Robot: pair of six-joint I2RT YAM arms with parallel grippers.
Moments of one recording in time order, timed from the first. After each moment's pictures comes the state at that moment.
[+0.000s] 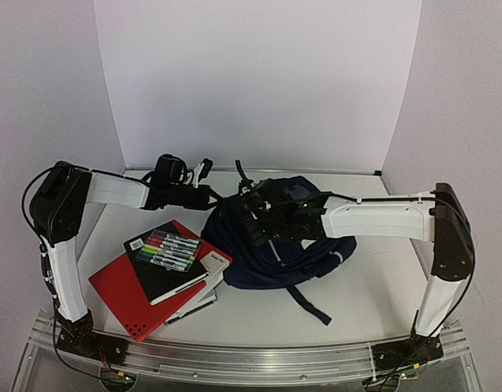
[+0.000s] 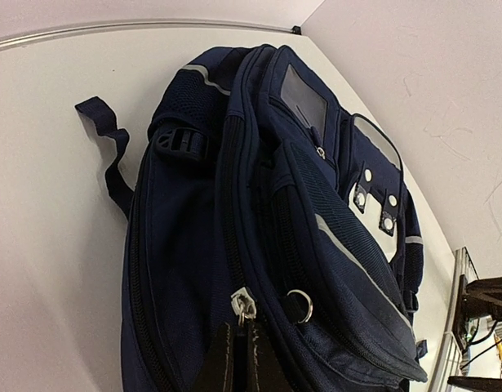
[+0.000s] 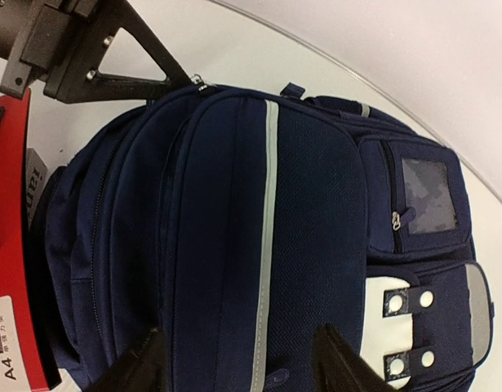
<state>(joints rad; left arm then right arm) -0.48 1.94 1.23 0.16 0.57 -0.31 1.04 1.87 1.45 -0.37 0.53 0.19</state>
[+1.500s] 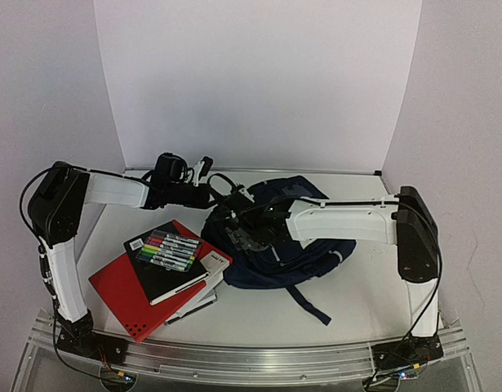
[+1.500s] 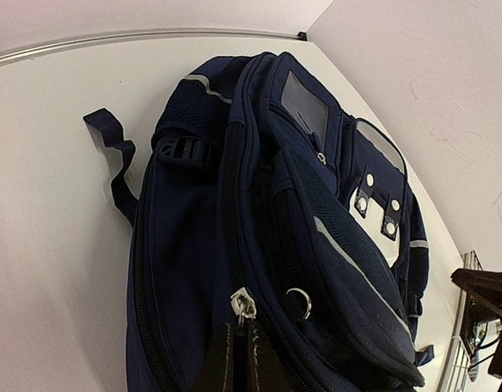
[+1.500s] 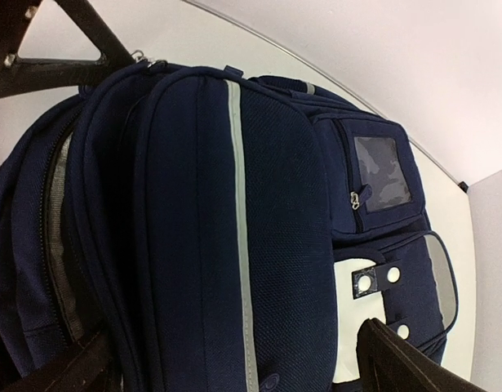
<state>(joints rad) -0.49 1.92 1.23 0.16 0.52 -0.30 1.09 2.09 1.69 -0.60 0.79 0.34</state>
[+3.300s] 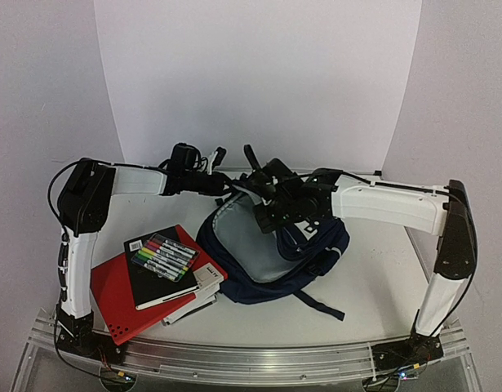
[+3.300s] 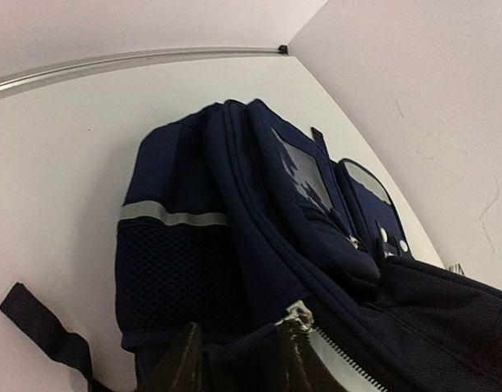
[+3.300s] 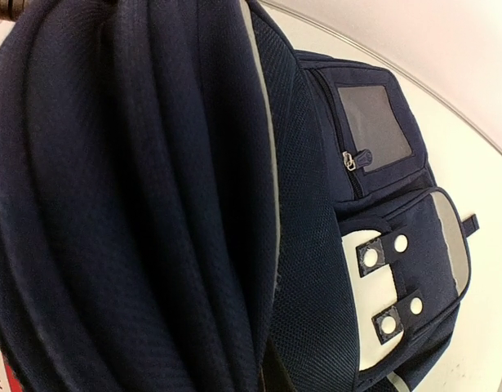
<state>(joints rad) -0.48 2.18 1.58 0.10 0.65 -0.31 1.00 1.85 1.59 -0.67 0.47 0.34</state>
